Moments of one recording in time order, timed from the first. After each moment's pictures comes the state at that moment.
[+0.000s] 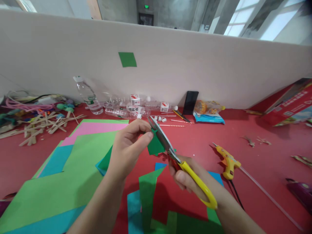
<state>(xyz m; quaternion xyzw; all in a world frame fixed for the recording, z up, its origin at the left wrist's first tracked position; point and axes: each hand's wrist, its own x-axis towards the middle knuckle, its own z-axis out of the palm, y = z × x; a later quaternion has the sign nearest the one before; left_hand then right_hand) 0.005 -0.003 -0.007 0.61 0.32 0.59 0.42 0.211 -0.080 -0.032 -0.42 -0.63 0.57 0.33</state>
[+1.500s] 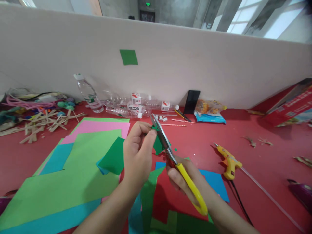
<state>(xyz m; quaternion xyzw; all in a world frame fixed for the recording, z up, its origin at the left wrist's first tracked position) 0.040 -0.024 -0.012 0.53 0.39 0.65 0.38 0.186 -0.083 -0.037 -0.46 -0.62 0.52 0.37</state>
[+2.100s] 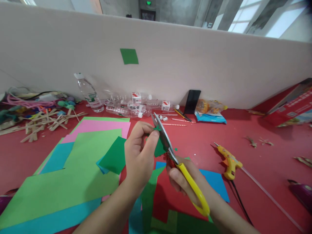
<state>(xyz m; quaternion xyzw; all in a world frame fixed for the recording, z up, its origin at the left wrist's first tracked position) 0.041 -0.025 -0.014 0.53 0.39 0.66 0.36 0.186 -0.087 -0.031 -0.46 -0.62 0.52 0.37</state>
